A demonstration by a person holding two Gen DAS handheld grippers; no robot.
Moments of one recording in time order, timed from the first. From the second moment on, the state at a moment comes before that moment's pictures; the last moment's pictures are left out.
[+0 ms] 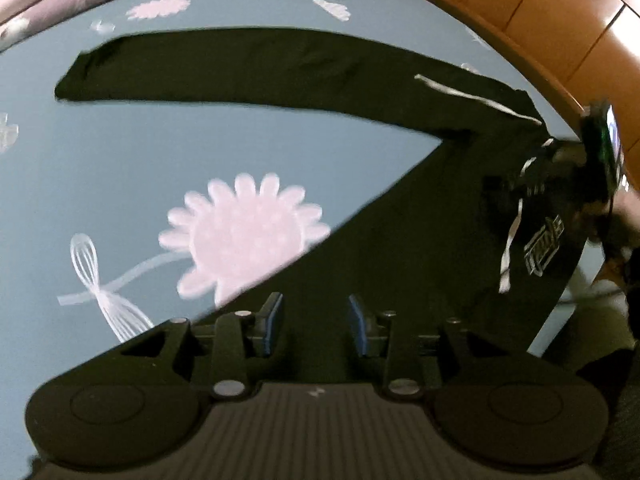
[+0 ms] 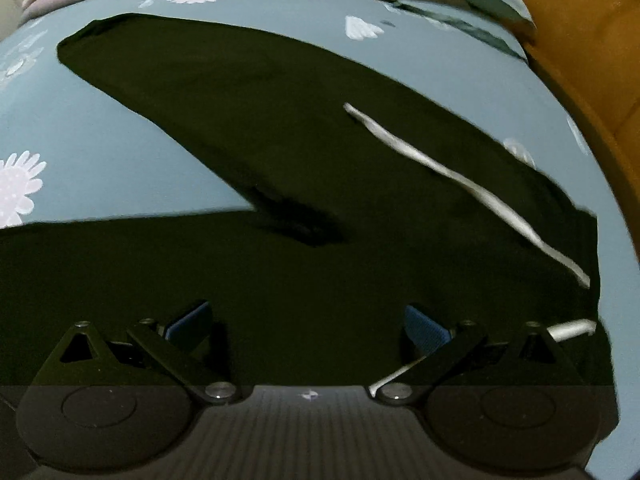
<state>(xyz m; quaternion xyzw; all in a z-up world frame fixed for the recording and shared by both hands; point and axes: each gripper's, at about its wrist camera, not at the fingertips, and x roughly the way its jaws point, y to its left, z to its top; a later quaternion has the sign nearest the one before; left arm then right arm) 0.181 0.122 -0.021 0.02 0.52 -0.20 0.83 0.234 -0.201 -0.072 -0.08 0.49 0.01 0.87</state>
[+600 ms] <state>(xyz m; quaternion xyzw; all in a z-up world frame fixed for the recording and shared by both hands) 0.186 0.172 -0.071 -0.04 0.51 -0.14 0.85 0.259 -0.052 -0.070 -0.15 0.49 0.21 0.83</state>
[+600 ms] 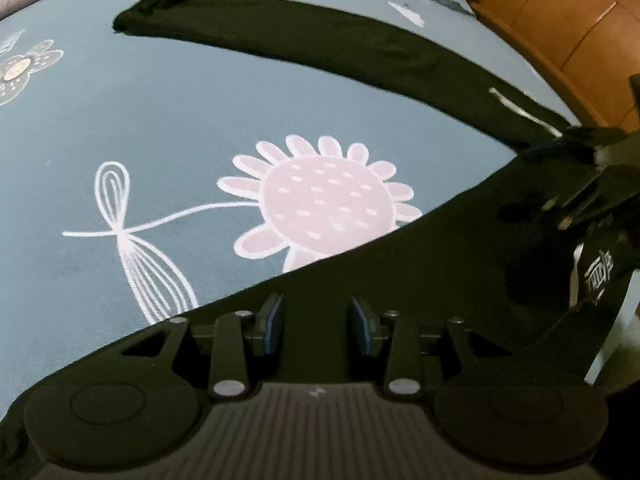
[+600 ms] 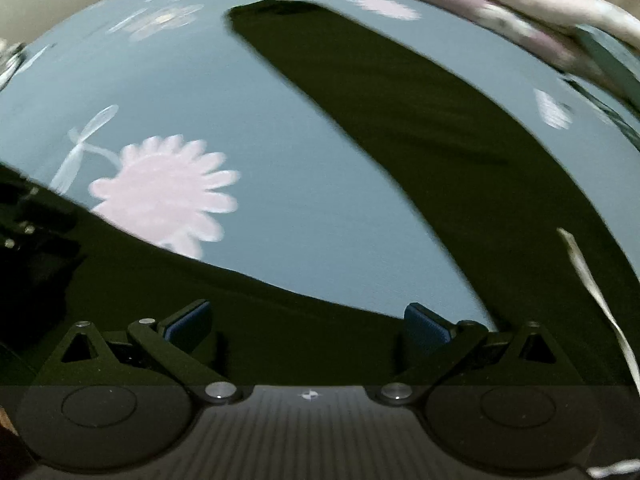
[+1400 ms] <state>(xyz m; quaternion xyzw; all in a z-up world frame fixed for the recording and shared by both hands) 0.137 0.258 -0.058 -0.09 0.49 0.00 0.87 0.277 -0.008 -0.097 -0.15 0.53 0.23 0.80</state>
